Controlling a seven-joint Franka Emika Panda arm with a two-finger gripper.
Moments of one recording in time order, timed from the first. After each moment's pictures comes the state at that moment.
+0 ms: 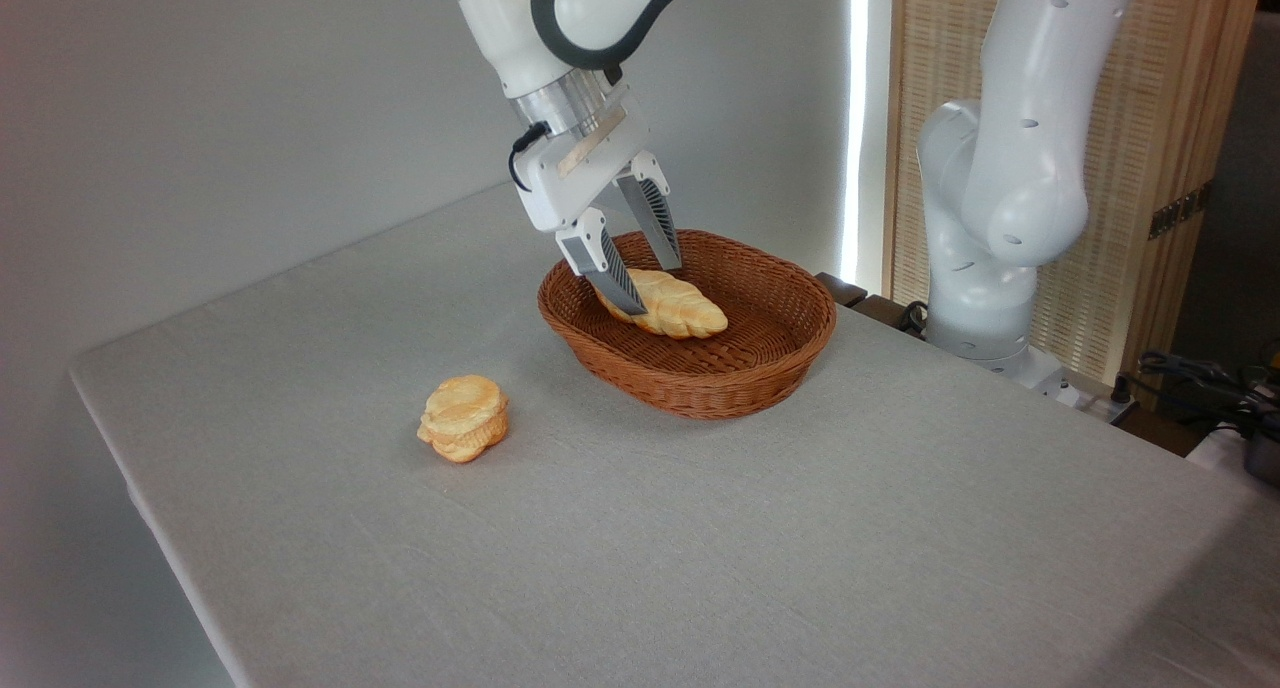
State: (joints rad) arm -0.61 -0.26 -0.09 -2.29 0.02 1.71 1.26
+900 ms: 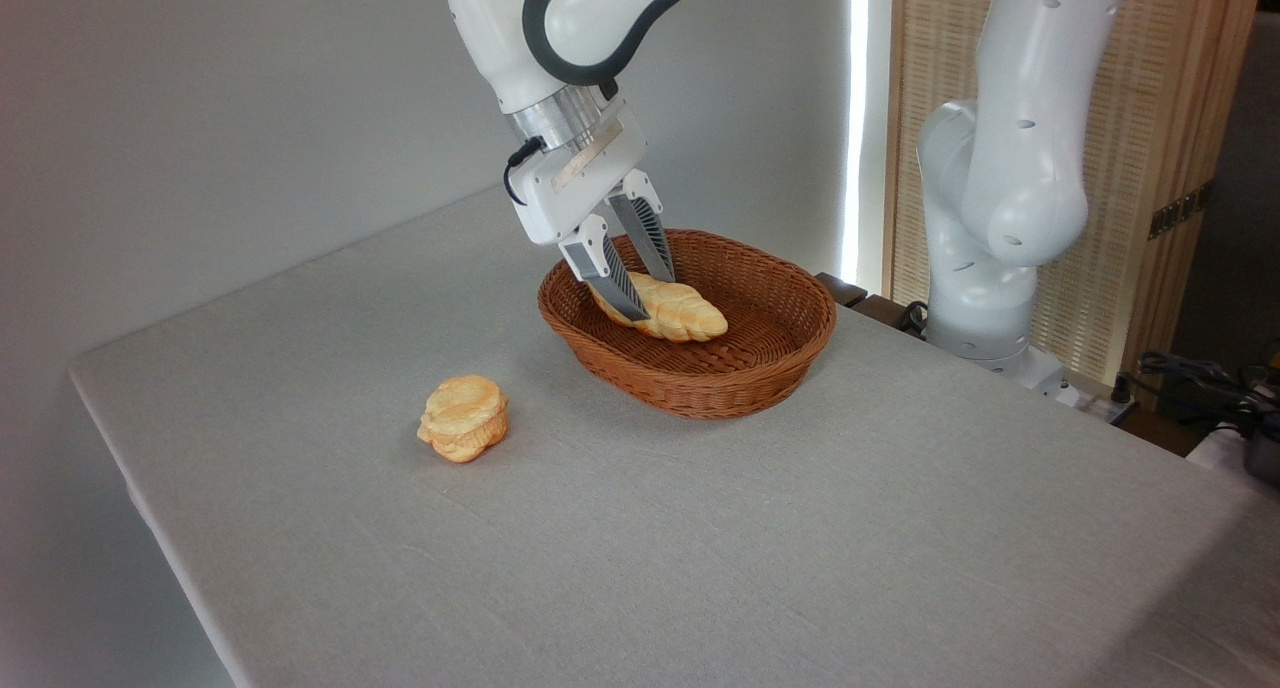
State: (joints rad) arm -0.61 -0.23 -0.10 -2.29 0.04 1.73 1.26
